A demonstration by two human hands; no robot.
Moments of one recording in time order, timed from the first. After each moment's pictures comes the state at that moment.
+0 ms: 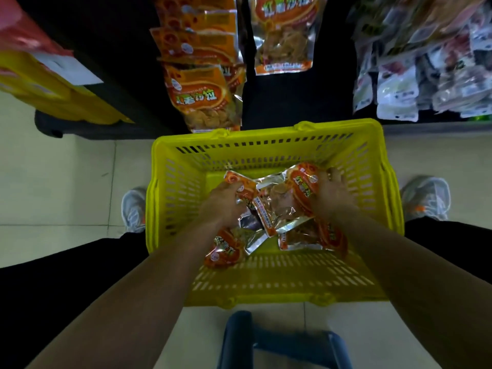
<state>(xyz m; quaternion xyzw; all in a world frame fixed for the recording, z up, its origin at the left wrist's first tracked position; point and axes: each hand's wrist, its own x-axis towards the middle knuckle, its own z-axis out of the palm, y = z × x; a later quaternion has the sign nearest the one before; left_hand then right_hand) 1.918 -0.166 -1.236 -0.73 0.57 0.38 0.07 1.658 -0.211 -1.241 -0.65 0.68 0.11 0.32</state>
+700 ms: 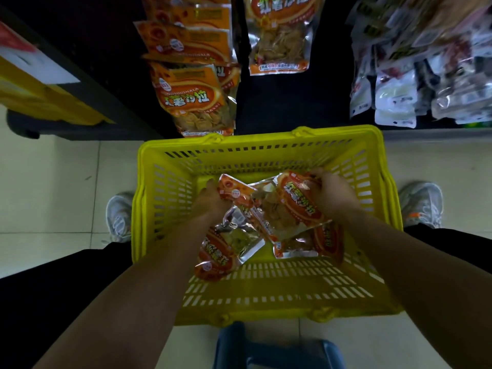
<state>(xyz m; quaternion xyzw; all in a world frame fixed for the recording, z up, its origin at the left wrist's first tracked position) 1.937 -0.182 -1.290 -0.80 0.43 0.42 0.01 1.655 -0.235 -1.223 -0.63 0.69 0.02 0.35</state>
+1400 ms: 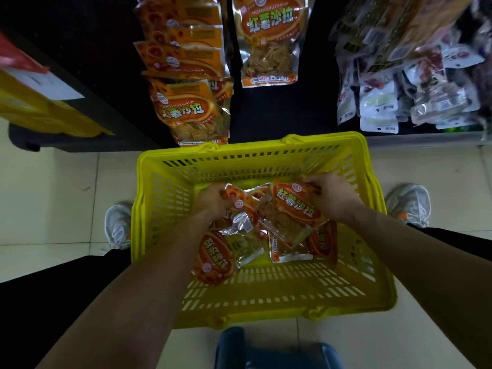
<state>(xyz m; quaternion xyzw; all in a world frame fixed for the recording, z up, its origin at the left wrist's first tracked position) 1.940 -0.202 -1.244 -0.77 0.47 0.43 -0.08 1.650 -0.237 -1.162 -0.68 0.63 -0.01 0.39</state>
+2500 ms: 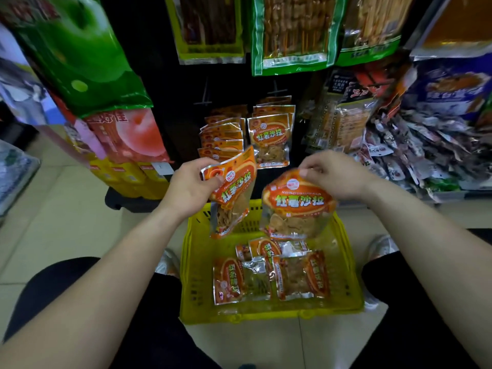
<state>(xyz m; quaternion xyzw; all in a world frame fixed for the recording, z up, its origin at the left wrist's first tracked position) 1.947 -0.174 -0.924 -0.67 0.59 0.31 -0.34 1.648 -0.234 -0.907 -0.80 0.51 -0.10 0.31</state>
